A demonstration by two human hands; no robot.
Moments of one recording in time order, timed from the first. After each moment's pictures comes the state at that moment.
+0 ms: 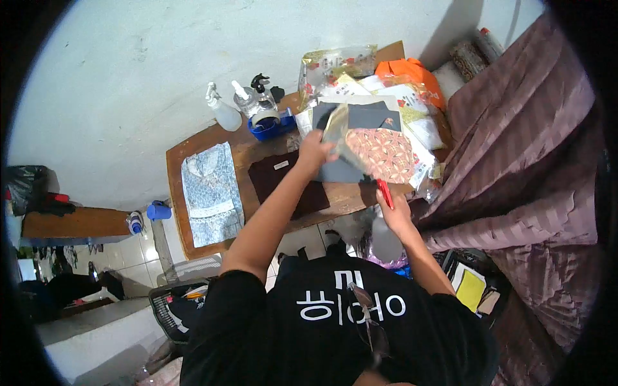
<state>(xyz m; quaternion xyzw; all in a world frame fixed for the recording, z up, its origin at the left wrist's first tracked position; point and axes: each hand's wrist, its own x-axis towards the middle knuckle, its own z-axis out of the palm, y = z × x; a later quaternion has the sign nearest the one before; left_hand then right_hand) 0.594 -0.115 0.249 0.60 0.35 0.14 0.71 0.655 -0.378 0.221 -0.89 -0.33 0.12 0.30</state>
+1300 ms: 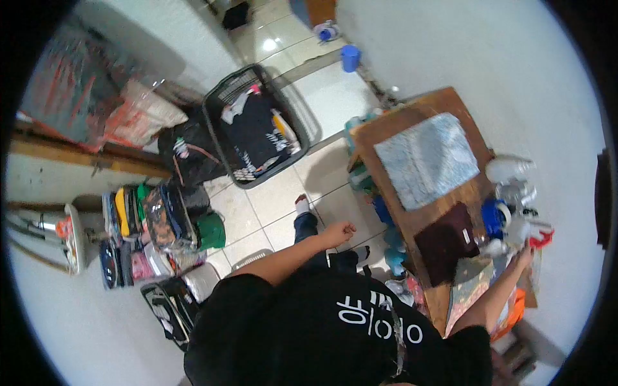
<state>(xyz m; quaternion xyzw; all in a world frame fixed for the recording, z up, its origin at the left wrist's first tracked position) 0.153 -0.283 0.062 0.43 0.62 0.28 0.59 0.827 0.051 0.155 -0.63 -0.30 0.34 0.63</state>
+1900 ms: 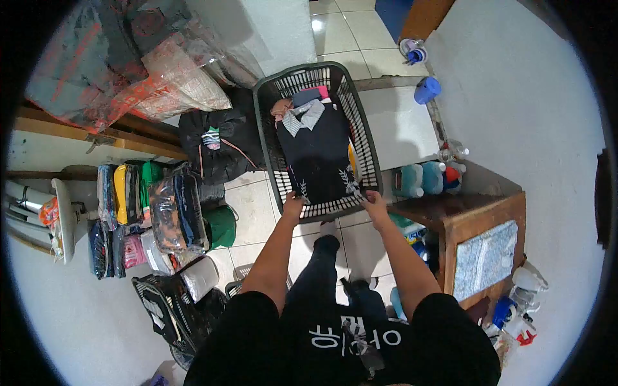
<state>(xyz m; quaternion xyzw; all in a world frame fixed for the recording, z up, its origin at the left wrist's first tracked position) -0.268 -0.314 -0.089 -0.10 0.80 0.44 0.40 -0.073 -0.097 -0.058 -0.48 -0.61 0.63 0.03</state>
